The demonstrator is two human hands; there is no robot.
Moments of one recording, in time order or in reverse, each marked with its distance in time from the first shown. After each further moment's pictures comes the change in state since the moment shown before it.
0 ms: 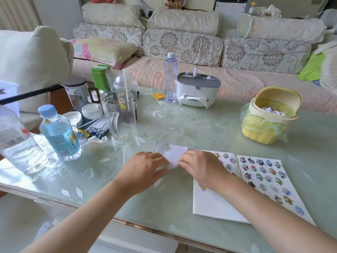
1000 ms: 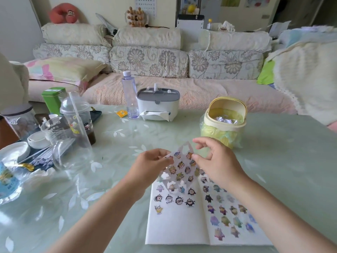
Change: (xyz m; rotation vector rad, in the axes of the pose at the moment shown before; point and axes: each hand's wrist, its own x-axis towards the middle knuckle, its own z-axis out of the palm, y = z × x) left_hand 0.121 0.123 -0.014 -1.053 -0.079 -0.685; right_hand -0.065 0.087 -0.104 0.389 0.341 0.511
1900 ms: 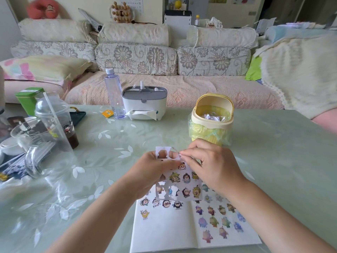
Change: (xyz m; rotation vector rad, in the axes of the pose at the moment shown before) left_hand 0.009 0.012 0.033 -0.295 -0.271 -0.092; right_hand -0.005 0.009 -0.015 -0.303 0.162 -0.496
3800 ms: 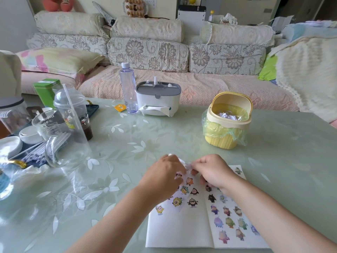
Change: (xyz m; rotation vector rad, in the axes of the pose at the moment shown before) left_hand 0.014 -0.045 -0.026 1.210 0.088 0.442; right_hand 0.007 -0.010 0.049 0.509 -0.469 1.024
